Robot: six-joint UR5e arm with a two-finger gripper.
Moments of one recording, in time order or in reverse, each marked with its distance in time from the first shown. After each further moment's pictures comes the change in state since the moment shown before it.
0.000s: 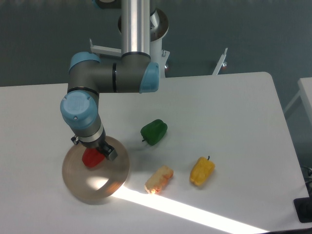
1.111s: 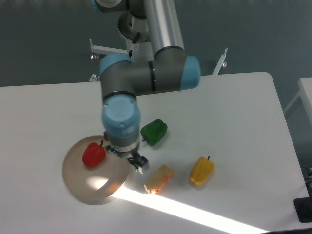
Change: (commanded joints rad) arm 0.083 -0.040 0.181 -0.181 -0.014 0.236
